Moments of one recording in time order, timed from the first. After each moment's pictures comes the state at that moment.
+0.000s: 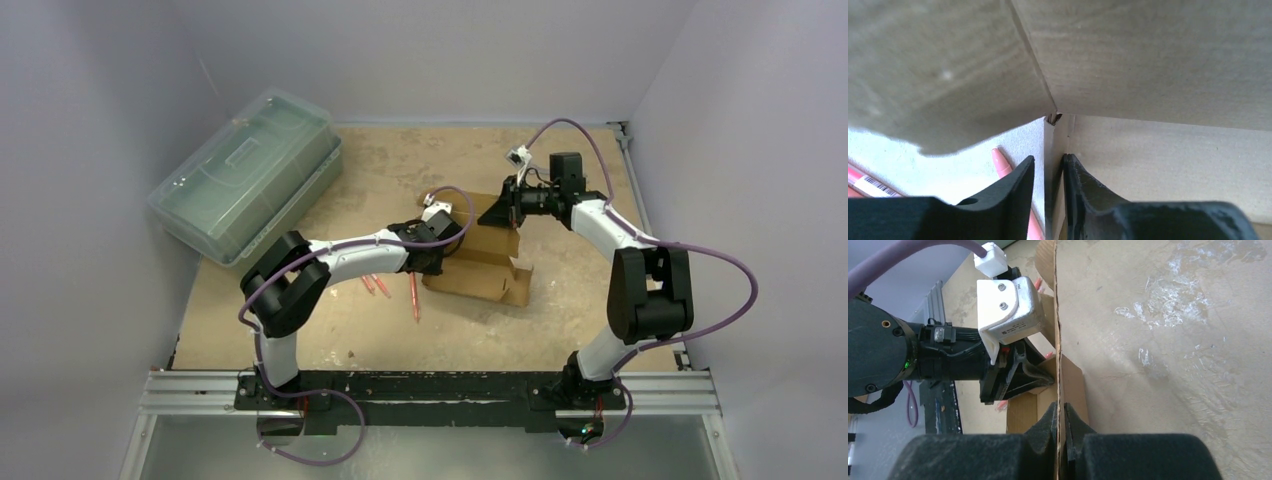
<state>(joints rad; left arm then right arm) -0.89 1.87 1.24 -0.43 -0.35 -0.59 0.11 1.63 1.07 -0.20 -1.07 -0.10</state>
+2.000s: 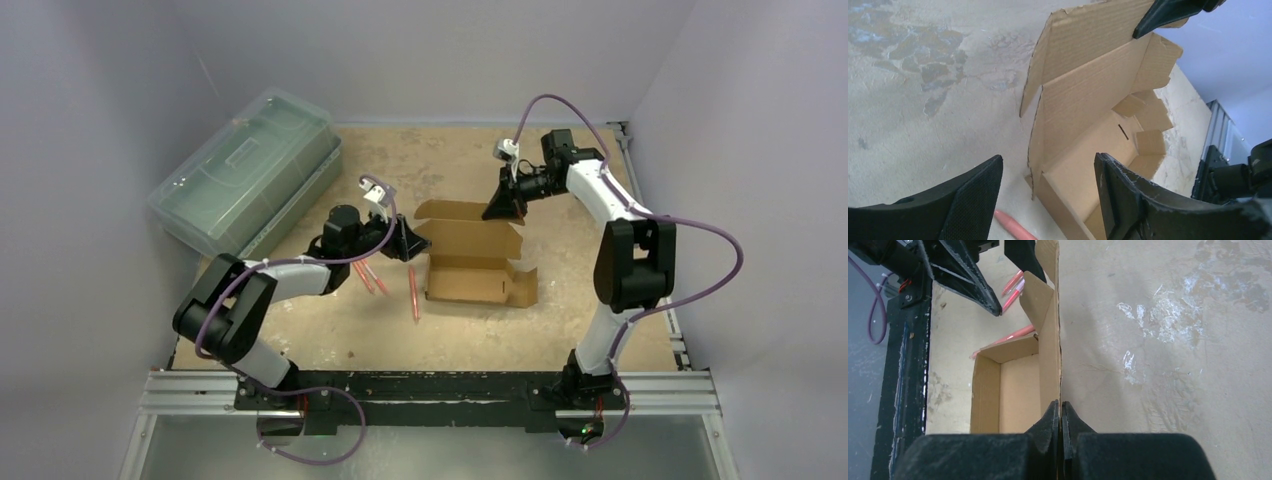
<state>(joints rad) -0.49 1.54 0.61 0.67 0.46 -0.45 0.11 1.83 1.48 -0.88 -1.10 -0.85</state>
